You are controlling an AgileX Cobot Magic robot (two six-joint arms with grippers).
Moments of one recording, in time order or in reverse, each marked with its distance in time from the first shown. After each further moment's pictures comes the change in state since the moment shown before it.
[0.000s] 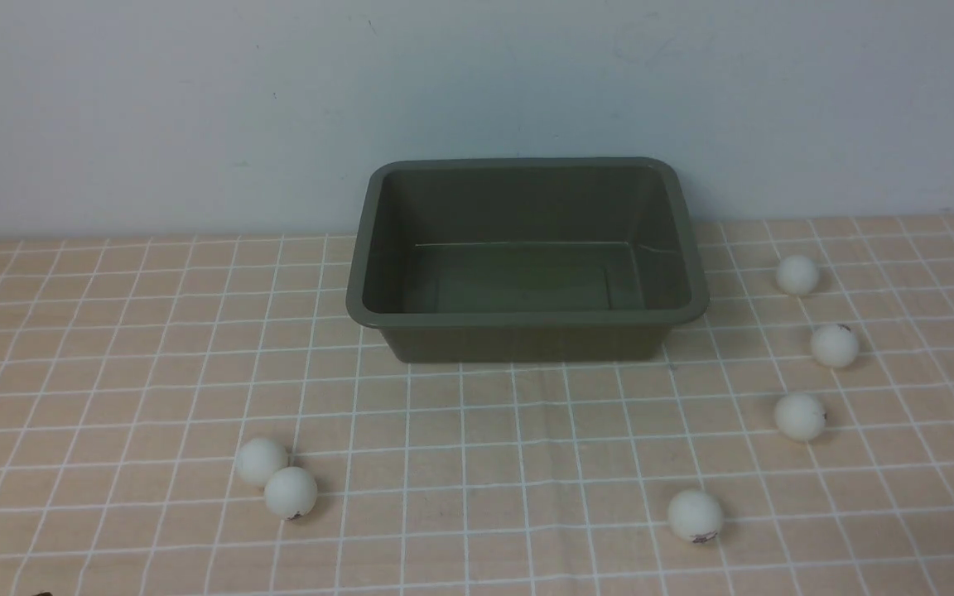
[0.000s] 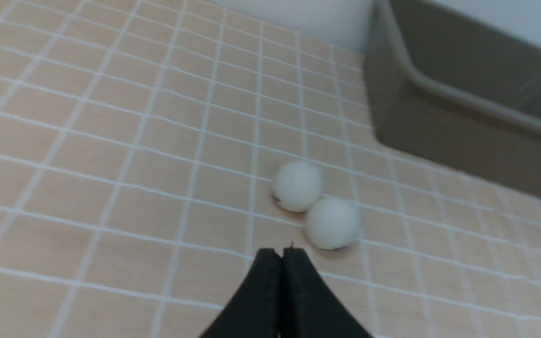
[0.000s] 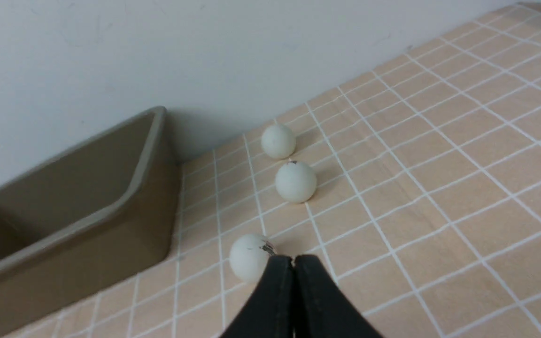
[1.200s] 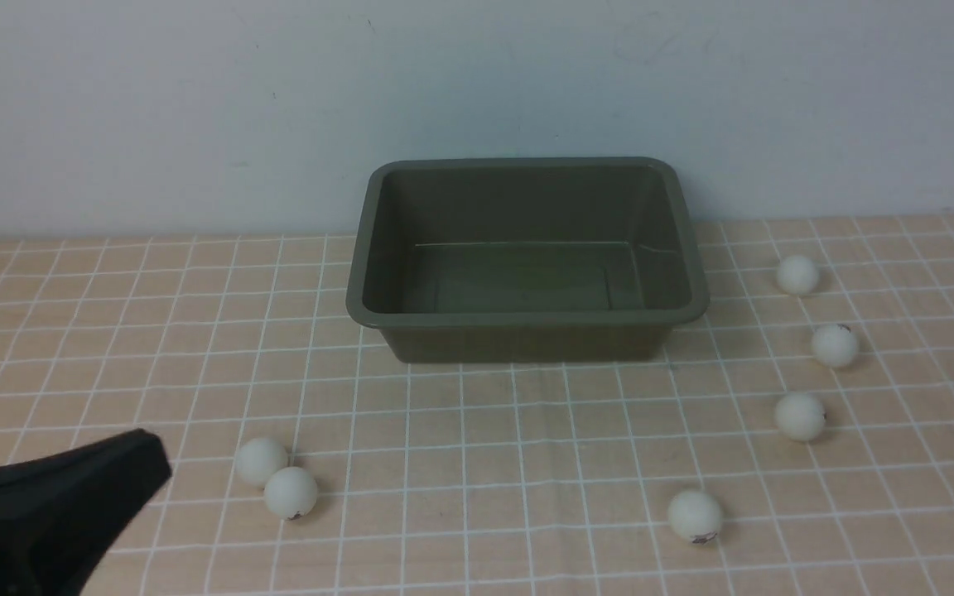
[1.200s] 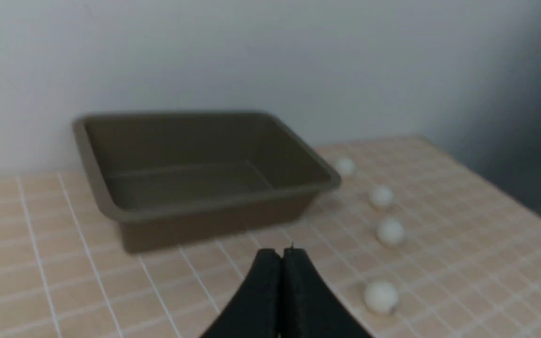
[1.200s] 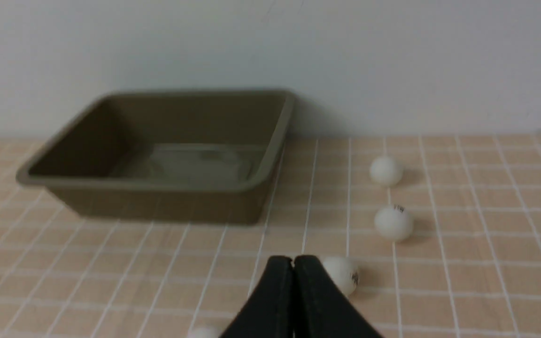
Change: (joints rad) right arm 0.000 0.364 -0.510 0.353 0.417 -0.732; left arm 0.000 0.429 -0.460 -0.690 0.283 0.924
